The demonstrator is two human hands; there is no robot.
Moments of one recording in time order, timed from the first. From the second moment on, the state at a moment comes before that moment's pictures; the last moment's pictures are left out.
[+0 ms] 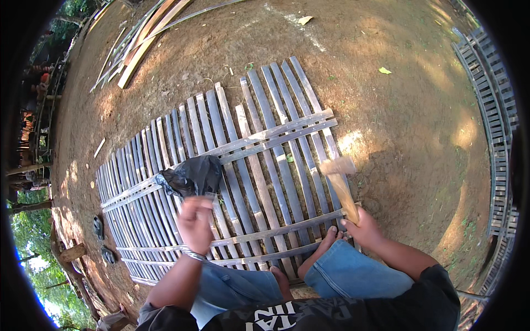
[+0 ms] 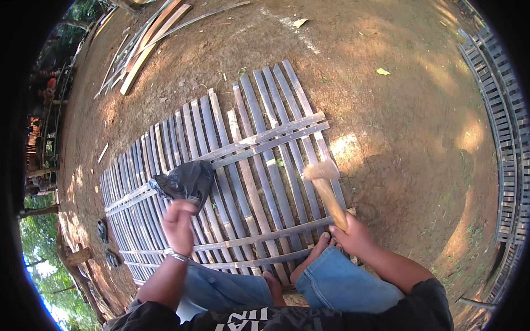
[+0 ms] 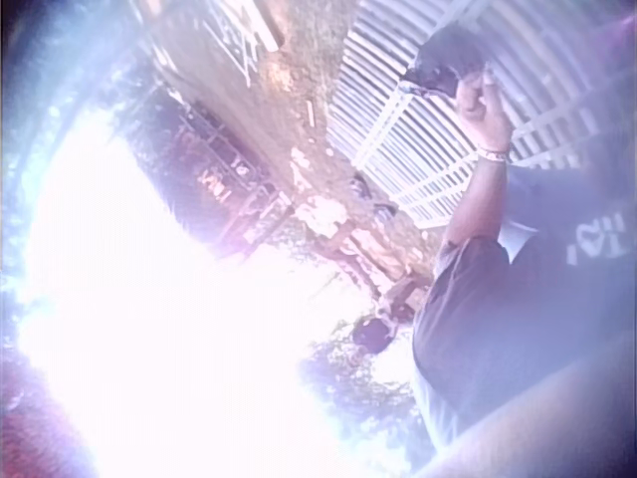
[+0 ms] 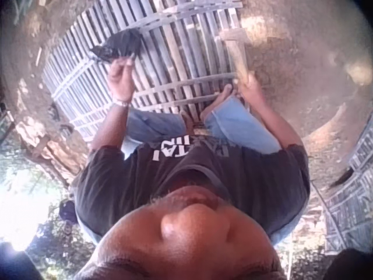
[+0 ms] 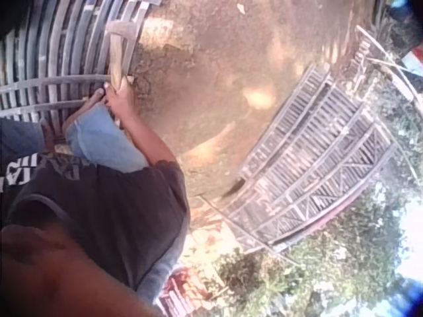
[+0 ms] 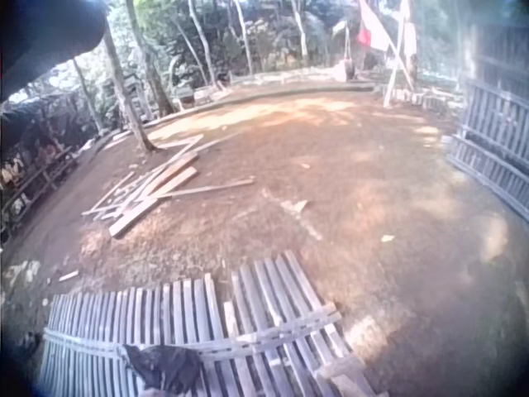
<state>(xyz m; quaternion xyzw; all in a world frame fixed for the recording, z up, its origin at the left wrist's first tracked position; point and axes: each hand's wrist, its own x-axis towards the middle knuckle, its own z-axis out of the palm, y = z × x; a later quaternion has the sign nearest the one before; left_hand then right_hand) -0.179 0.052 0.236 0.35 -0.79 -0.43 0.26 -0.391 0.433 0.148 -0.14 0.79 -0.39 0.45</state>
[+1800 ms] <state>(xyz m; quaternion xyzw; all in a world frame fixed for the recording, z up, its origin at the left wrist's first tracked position) -0.398 0.112 0.017 0.40 -0.82 -0.35 0.23 -0.406 0.396 0.131 0.02 0.70 -0.46 0.54</state>
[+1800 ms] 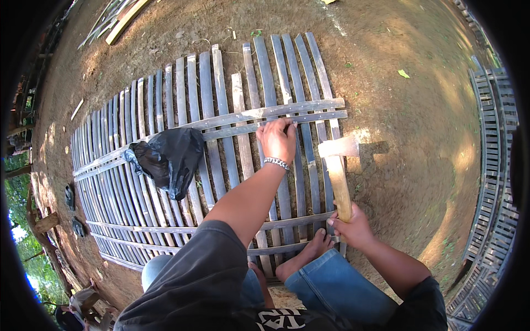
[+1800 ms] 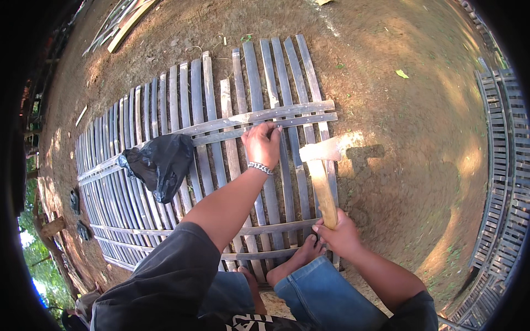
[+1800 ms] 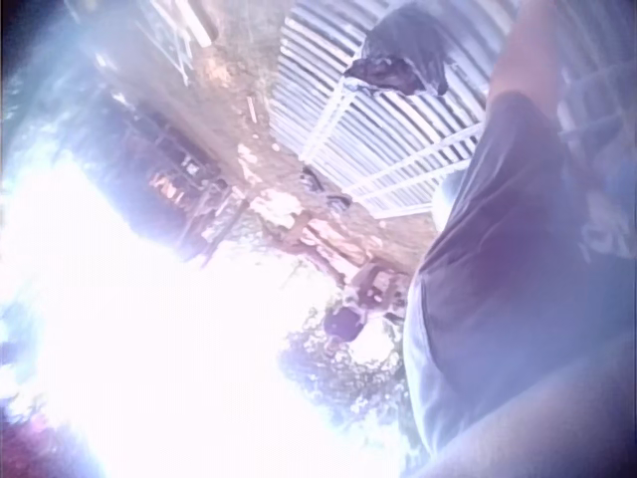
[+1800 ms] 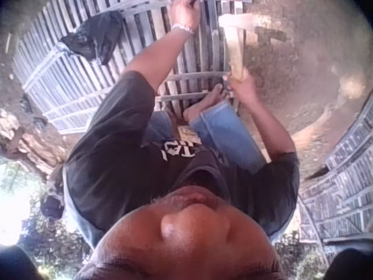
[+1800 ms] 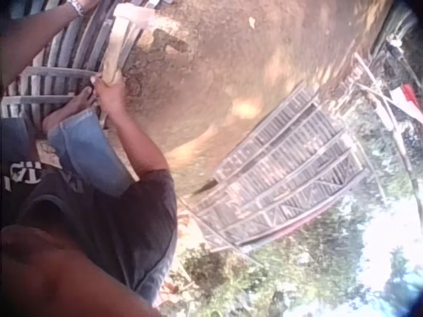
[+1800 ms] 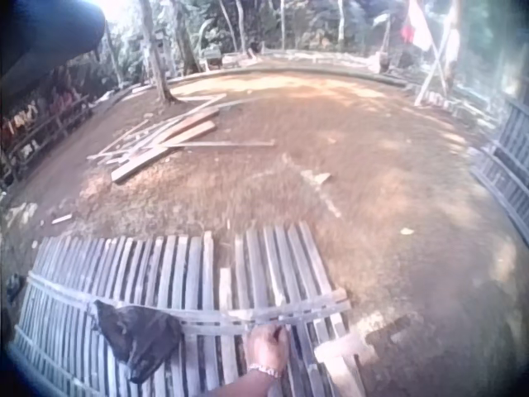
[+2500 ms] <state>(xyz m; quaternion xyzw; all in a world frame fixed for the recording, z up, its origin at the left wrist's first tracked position) -0.408 0.112 -0.004 0.38 -0.84 -0.26 0.30 -0.435 0.320 0.067 -0.22 0.88 -0.28 0.30</state>
